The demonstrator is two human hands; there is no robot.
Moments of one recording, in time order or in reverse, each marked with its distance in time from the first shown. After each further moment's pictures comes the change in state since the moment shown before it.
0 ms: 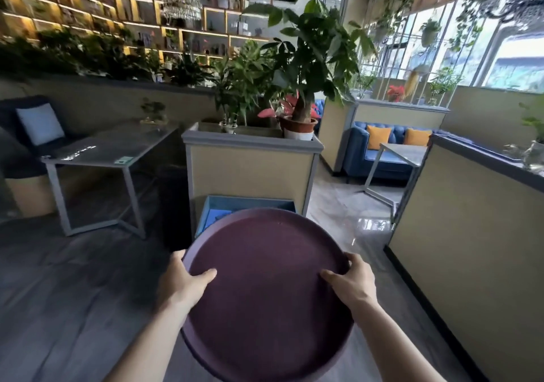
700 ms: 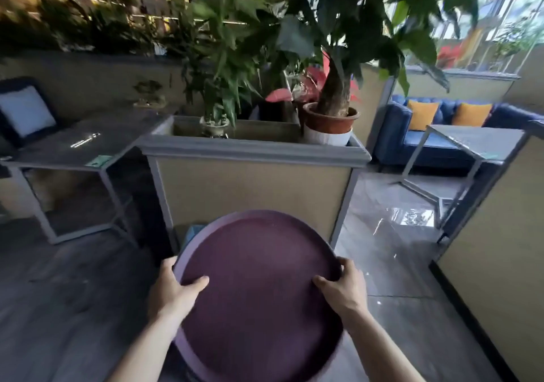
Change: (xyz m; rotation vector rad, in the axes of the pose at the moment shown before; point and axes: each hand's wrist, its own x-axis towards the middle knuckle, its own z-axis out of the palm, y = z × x) left_hand 0.379 0.050 0.186 0.017 0.102 -0.104; right_hand 0.399 -0.052 0.198 -0.023 -0.130 0.033
